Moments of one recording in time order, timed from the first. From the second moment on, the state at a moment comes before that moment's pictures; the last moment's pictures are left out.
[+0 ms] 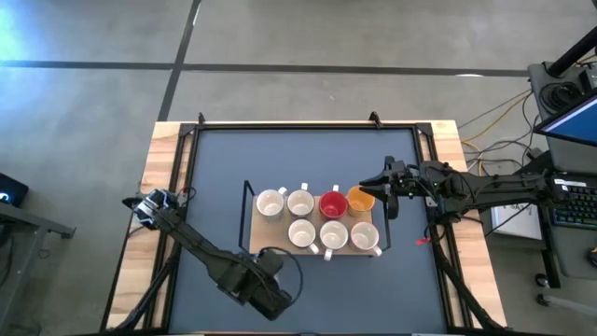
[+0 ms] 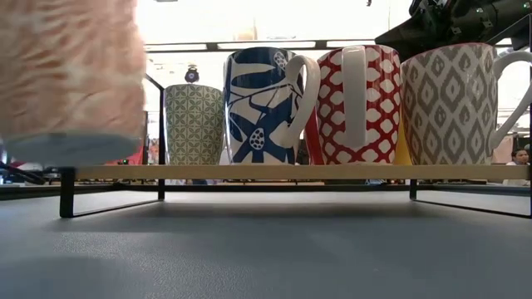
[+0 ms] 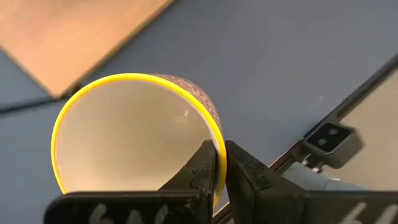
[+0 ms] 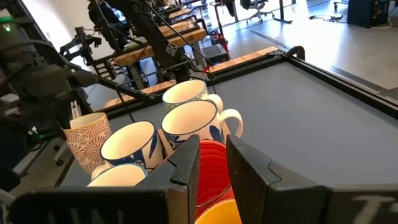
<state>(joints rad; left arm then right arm) -0.63 1.98 1.87 -1.24 -0.16 -1.50 -0.07 0.67 0.40 0.13 -0.02 0.29</state>
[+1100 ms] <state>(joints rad) -0.43 1.98 1.90 -1.36 -0.20 -1.07 -0.07 0.67 0.40 0.13 -0.02 0.29</state>
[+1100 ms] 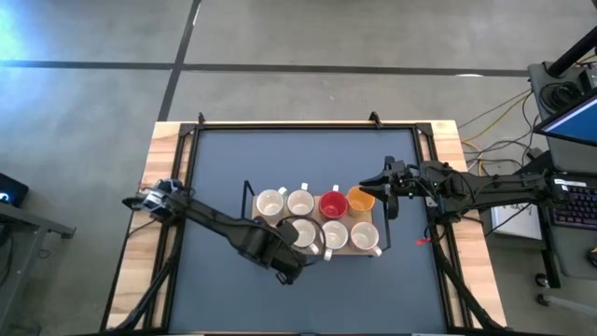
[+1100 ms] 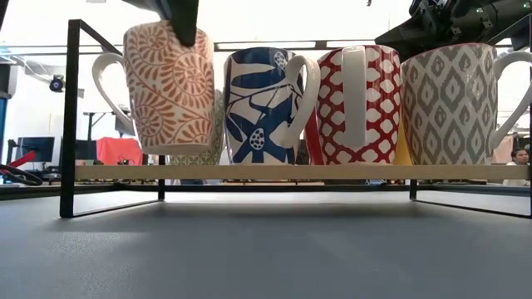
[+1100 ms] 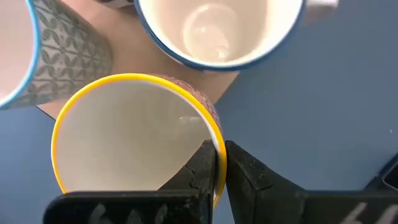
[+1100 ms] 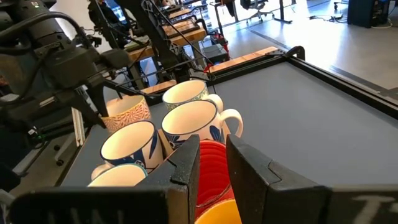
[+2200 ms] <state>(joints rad) -0.40 2.01 1.88 -1.40 -0.19 -1.05 -0.07 0.67 0.40 0.13 -0.02 0.29</state>
